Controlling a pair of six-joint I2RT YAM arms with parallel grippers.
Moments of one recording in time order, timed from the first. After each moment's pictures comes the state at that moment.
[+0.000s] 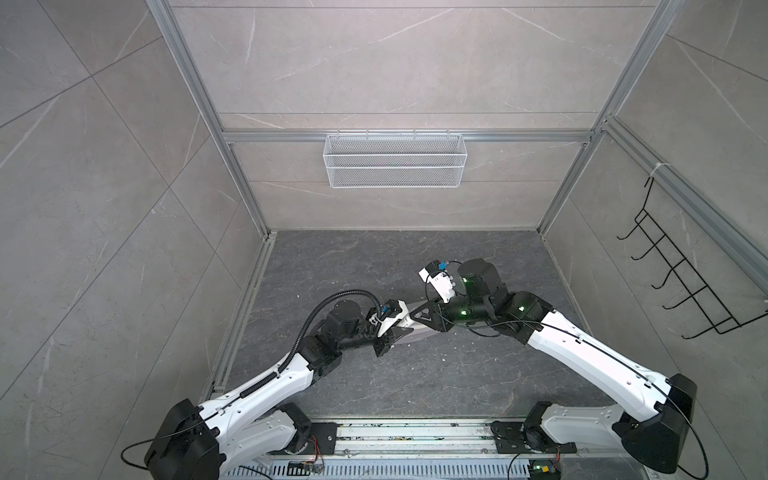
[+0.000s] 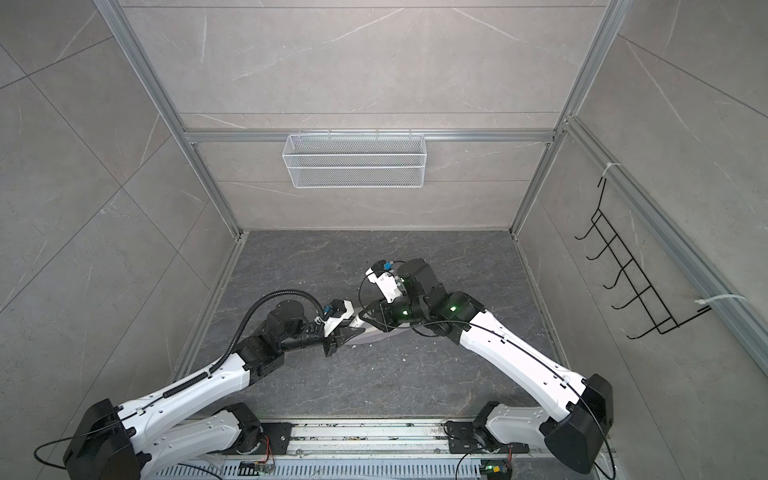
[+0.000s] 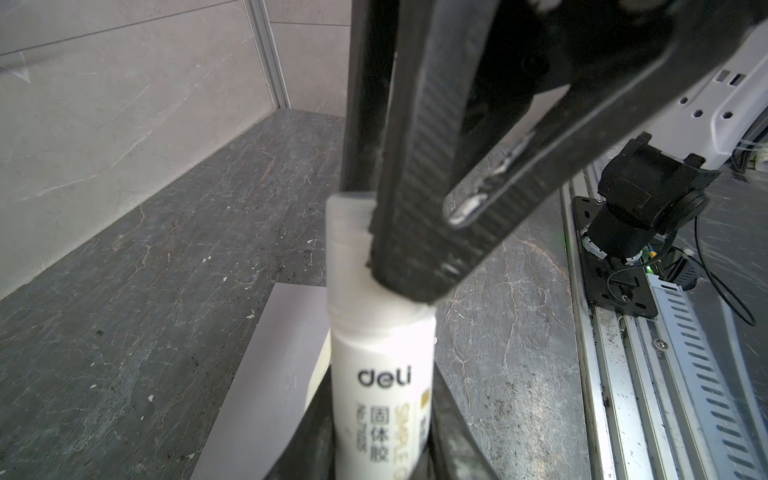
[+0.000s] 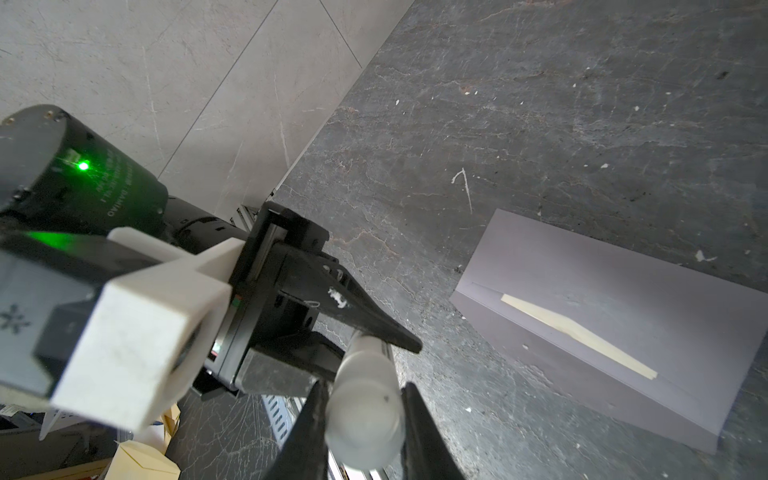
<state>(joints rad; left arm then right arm) -0.74 1.05 0.61 0.10 0.48 0.22 0.74 1.26 1.19 -0.58 -0.43 0.33</state>
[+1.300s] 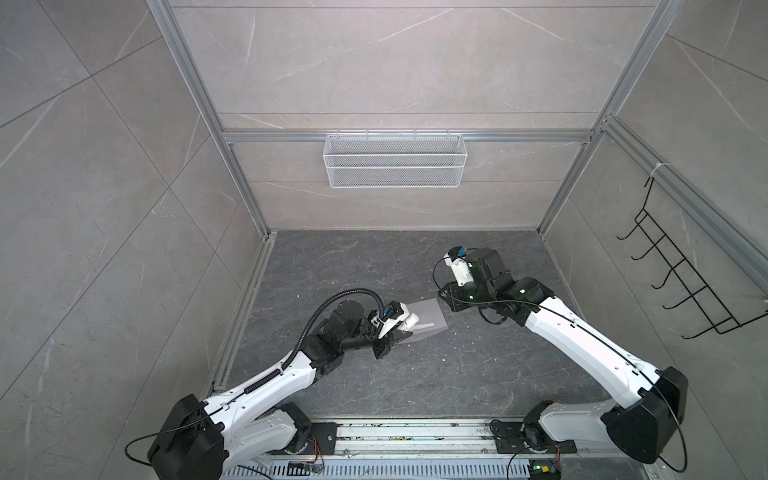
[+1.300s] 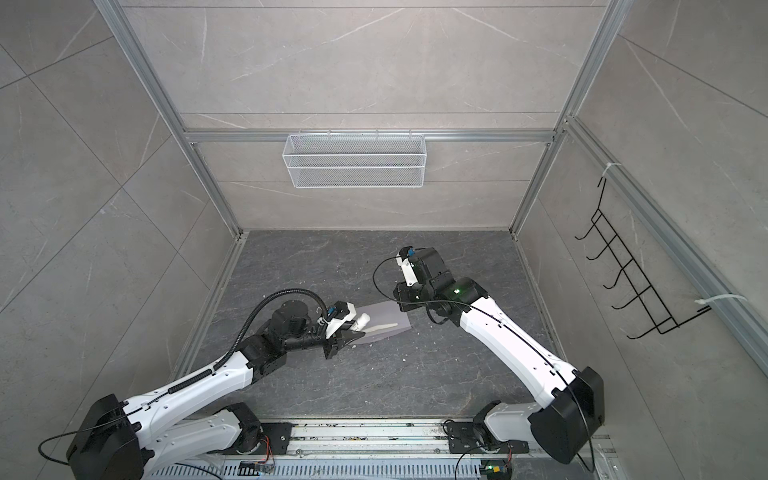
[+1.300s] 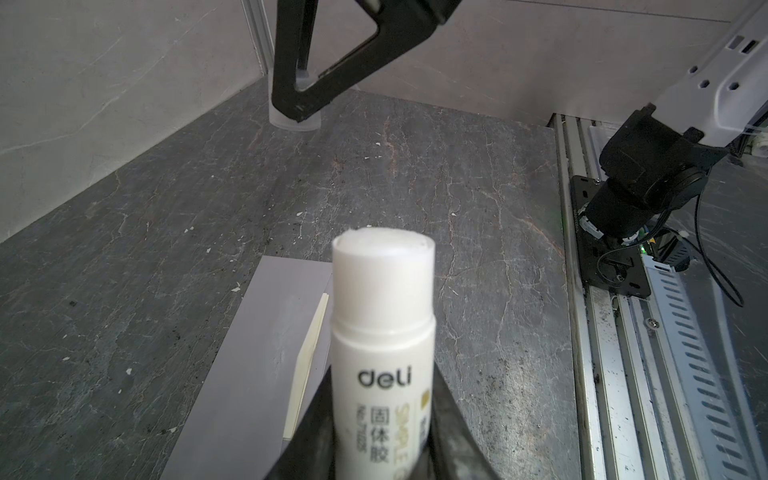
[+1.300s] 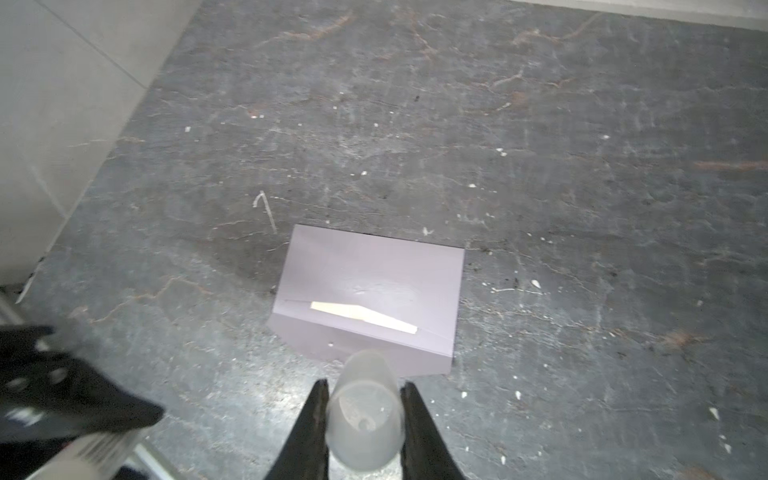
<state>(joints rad) -0.74 1.07 0.61 0.05 0.49 0.22 0.57 1.36 1.24 -0.71 -0.06 0.22</state>
